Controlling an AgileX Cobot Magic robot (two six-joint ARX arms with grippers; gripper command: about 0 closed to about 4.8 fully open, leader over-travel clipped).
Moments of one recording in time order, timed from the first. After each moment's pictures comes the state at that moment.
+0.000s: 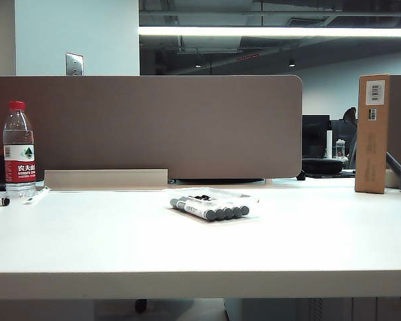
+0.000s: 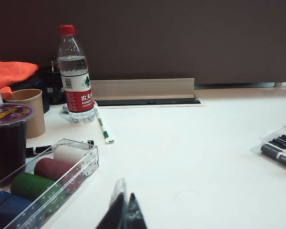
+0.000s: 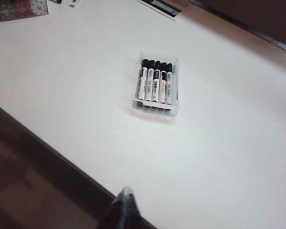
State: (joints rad) left arm -0.02 0.00 0.00 0.07 0.00 0.05; right arm 1.41 0.71 1.04 -0.98 0.77 0.31
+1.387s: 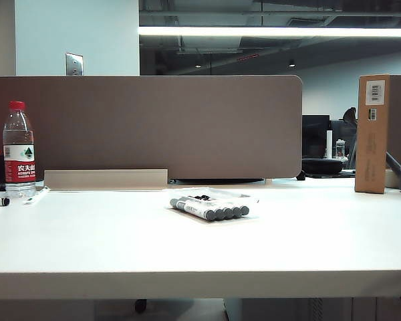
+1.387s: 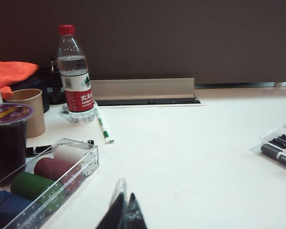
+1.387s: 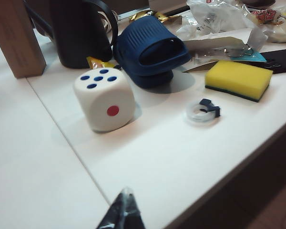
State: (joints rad) left arm -0.02 0.00 0.00 0.07 0.00 0.05; right arm -0.06 0.00 0.24 -0.46 0.49 0.25
